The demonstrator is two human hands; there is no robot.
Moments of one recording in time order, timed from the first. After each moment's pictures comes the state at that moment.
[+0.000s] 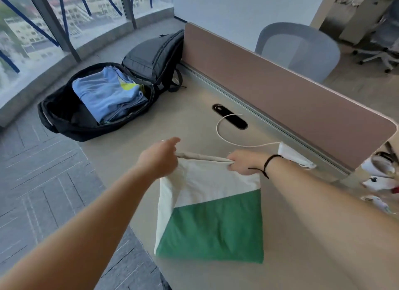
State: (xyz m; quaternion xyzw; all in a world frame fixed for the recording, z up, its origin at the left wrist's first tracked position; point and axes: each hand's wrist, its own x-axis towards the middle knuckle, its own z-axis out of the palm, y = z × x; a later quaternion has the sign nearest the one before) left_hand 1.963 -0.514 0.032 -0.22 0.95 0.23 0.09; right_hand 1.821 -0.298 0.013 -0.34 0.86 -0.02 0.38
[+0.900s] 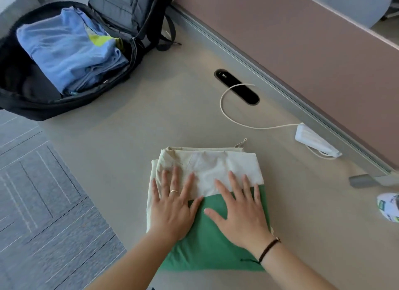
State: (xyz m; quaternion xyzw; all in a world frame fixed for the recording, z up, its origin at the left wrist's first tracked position) left_hand 2.008 -0.452 -0.166 -0.17 0.97 0.11 0.10; right_hand 1.926 -0.271 -0.127 -0.28 0.94 -0.02 0.21
